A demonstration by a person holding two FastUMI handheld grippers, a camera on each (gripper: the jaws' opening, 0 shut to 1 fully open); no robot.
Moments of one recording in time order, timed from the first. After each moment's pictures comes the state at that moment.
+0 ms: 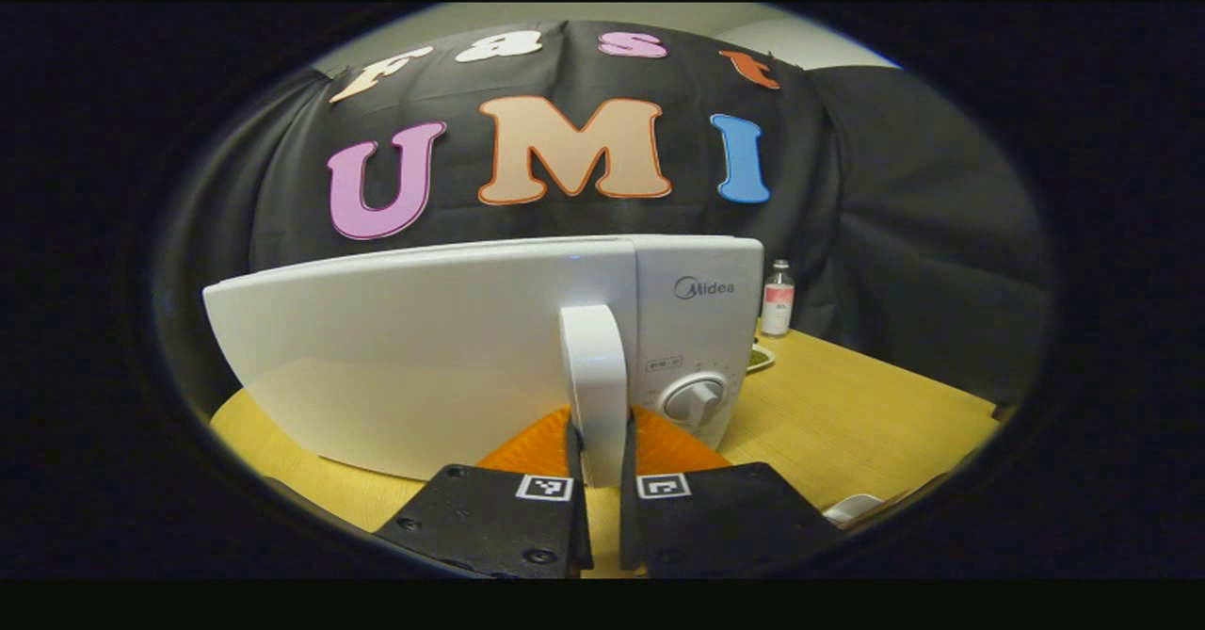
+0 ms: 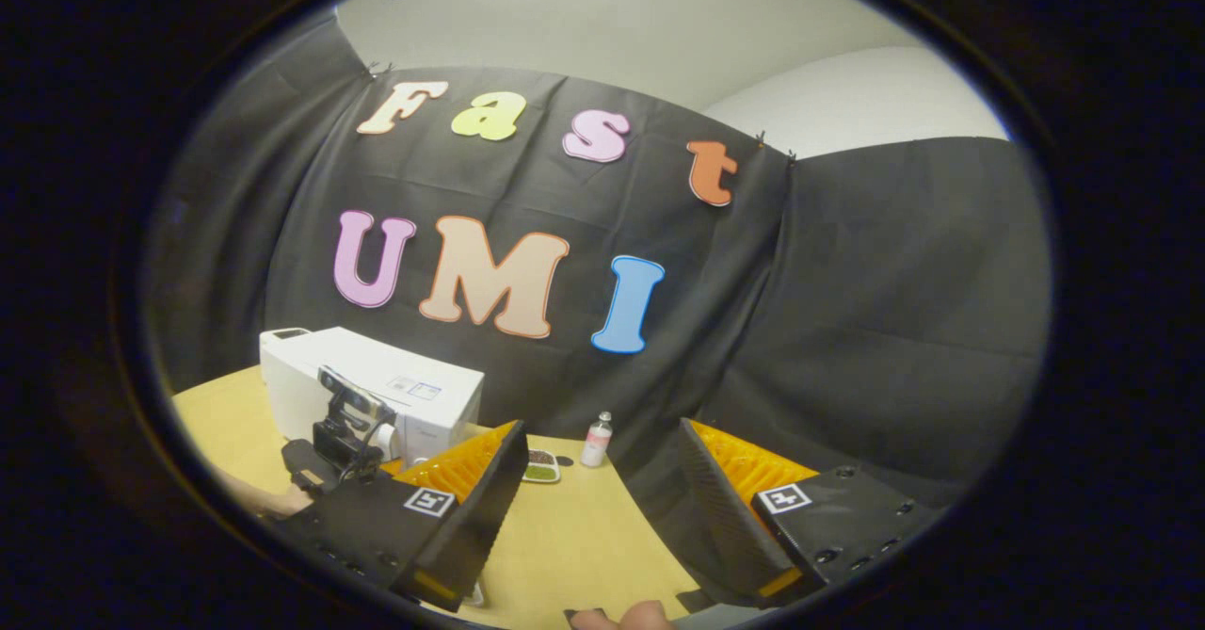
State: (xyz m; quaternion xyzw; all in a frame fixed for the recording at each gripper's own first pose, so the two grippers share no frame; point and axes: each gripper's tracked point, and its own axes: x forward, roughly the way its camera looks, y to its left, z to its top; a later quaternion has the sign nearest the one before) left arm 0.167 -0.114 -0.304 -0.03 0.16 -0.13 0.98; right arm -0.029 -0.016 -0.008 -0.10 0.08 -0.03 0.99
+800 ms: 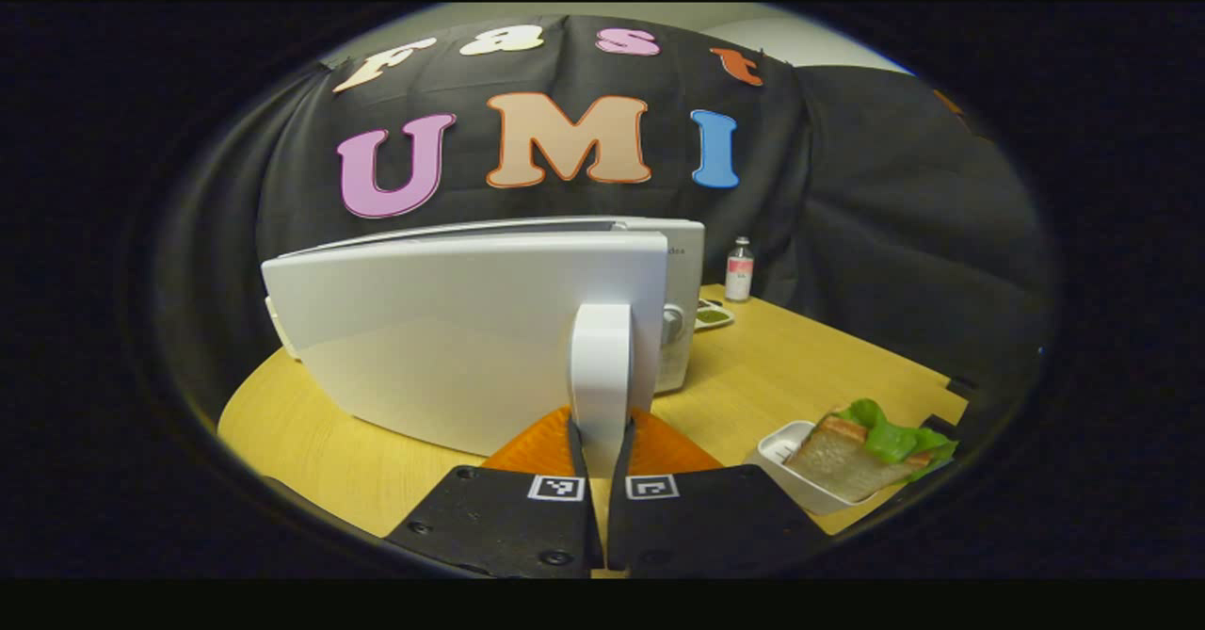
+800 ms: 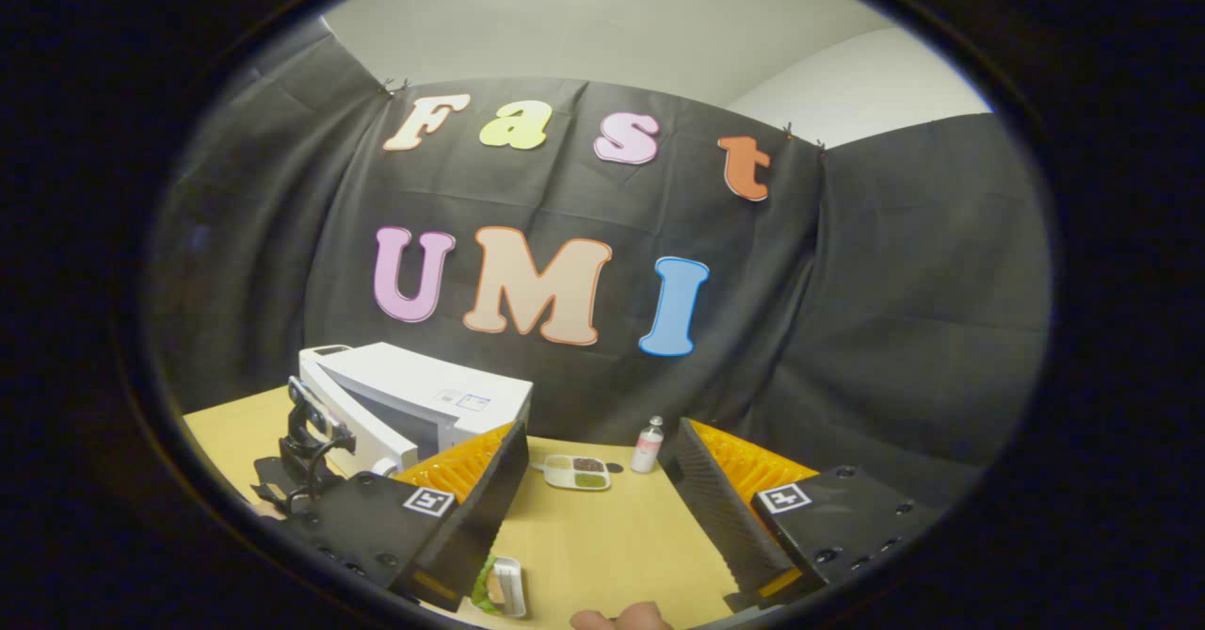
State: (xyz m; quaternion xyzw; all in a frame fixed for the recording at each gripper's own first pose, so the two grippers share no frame) left arm 0.044 -0.068 -0.293 -0.03 0.22 -0.16 0.96; right arm -0.022 0.034 -0.024 -0.06 0.08 0.05 0.99
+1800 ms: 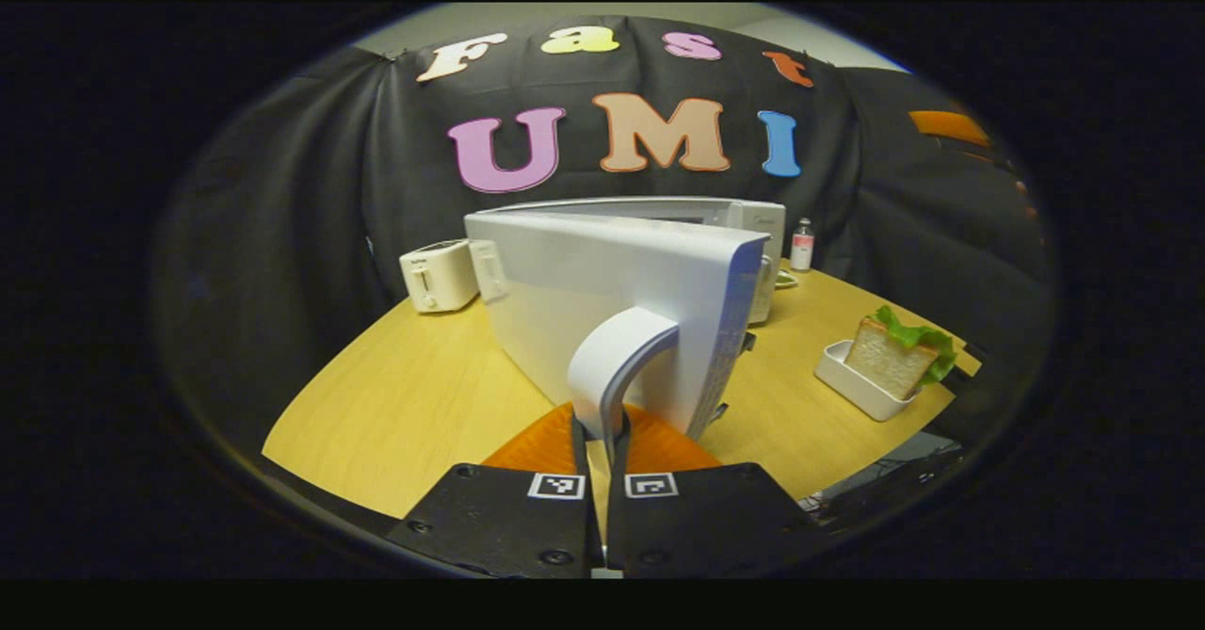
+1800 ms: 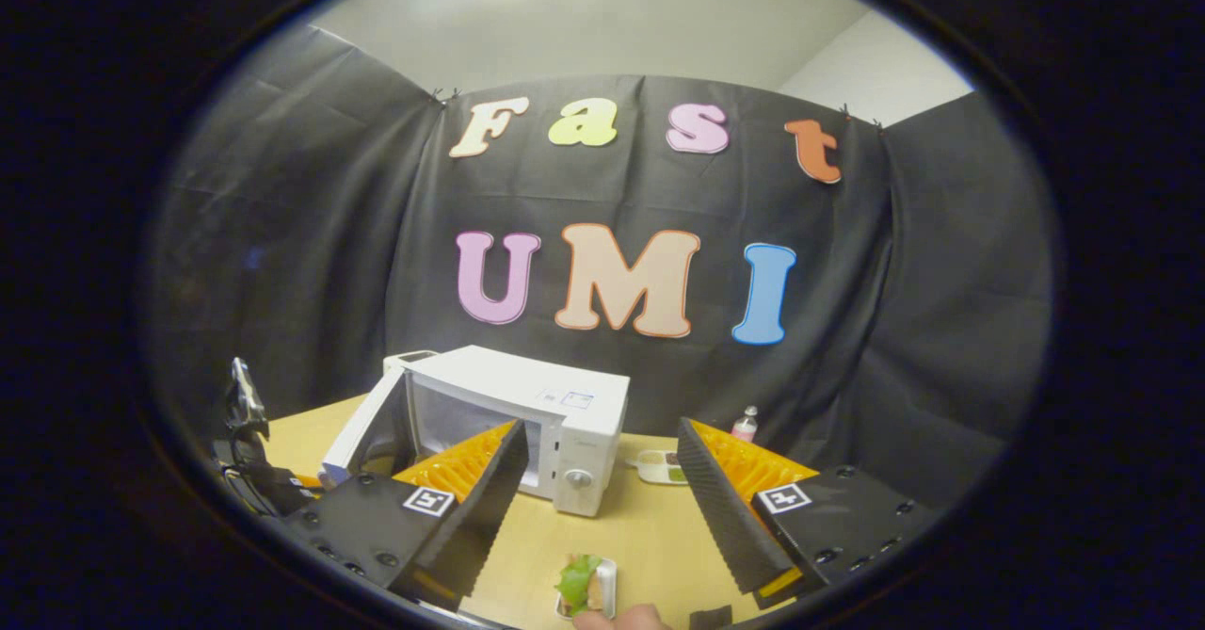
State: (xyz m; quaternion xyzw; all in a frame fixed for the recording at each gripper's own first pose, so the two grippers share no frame) left arm -0.082 0.098 -0.297 -0.02 0.26 -0.05 0.96; right arm -0.043 0.125 -0.048 -0.01 0.10 0.15 0.98
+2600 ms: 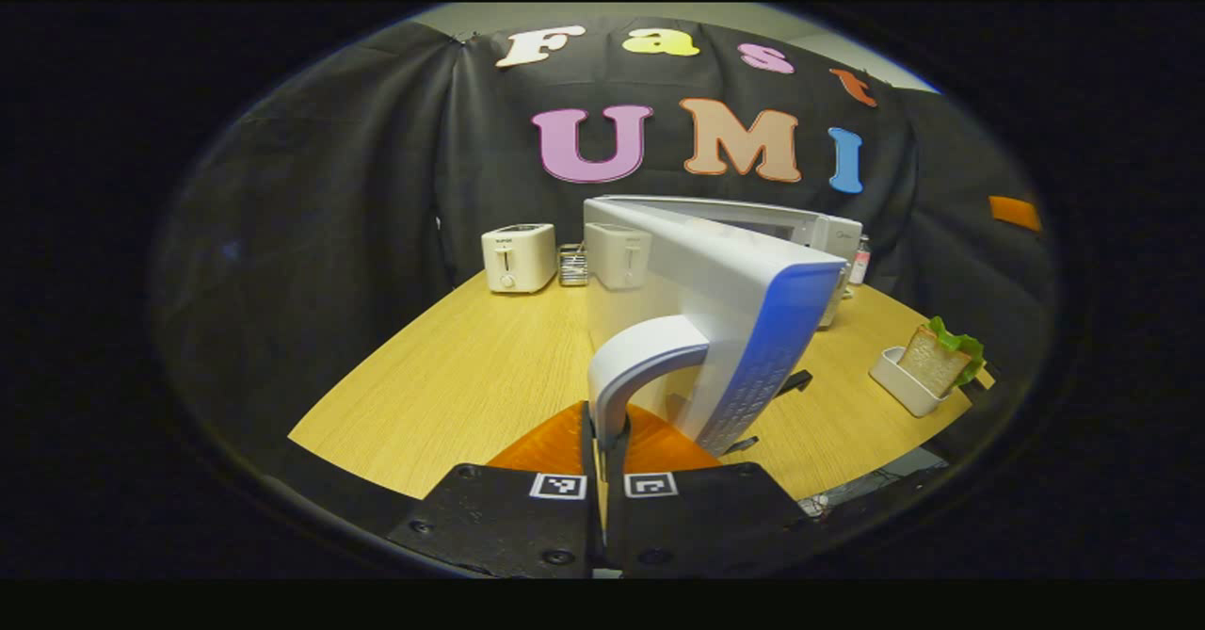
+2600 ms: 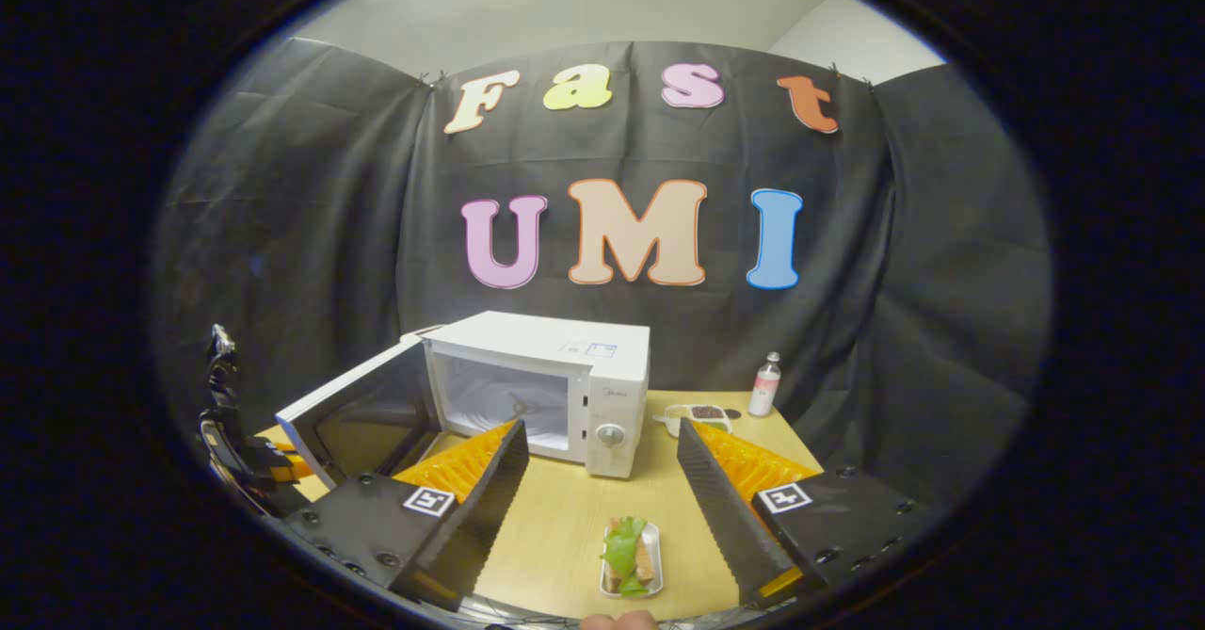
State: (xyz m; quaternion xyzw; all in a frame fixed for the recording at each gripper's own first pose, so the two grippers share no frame) left arm -0.103 0.179 -0.306 -0.06 0.26 0.00 0.96; right arm -0.073 0.134 -0.110 0.00 0.17 0.14 0.98
